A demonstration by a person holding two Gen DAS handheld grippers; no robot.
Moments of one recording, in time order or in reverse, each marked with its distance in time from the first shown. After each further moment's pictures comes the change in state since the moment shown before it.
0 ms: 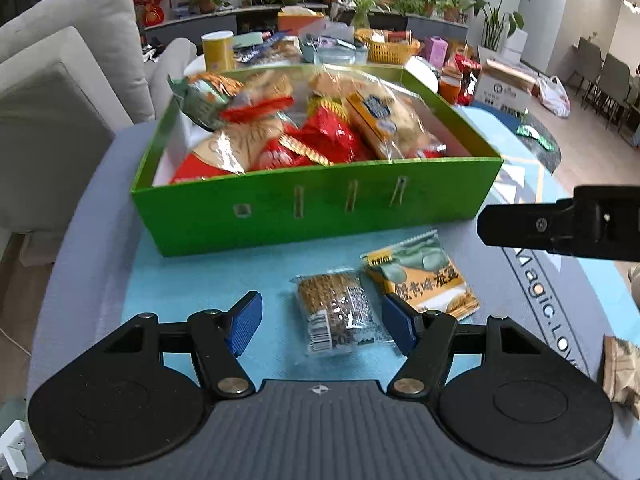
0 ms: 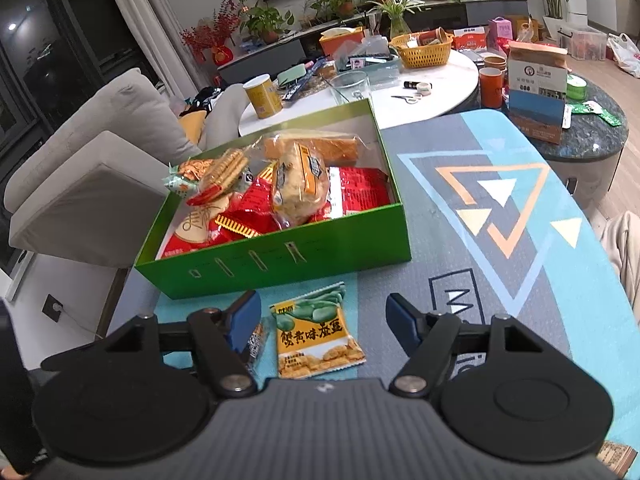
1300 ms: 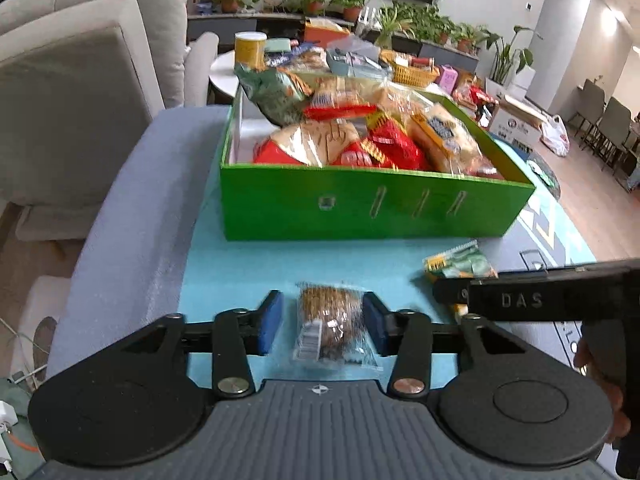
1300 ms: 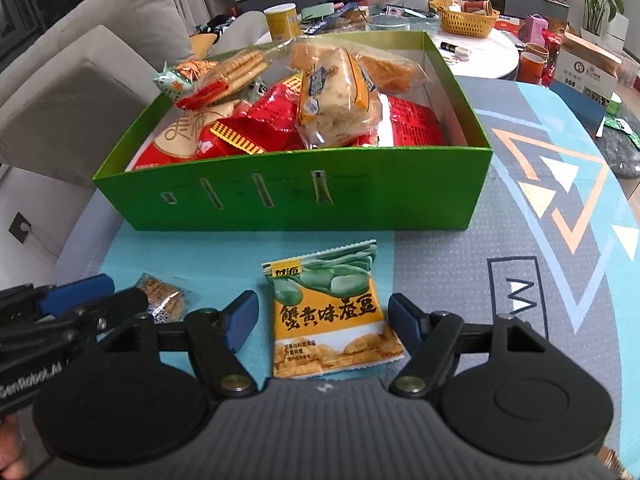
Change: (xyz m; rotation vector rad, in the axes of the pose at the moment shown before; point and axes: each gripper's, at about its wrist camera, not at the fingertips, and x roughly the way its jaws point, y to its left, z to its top) left arm -0.016 0.063 -0.016 -0.110 -0.047 -0.052; right arm 0.070 0.028 -0.018 -0.180 0.153 -0.072
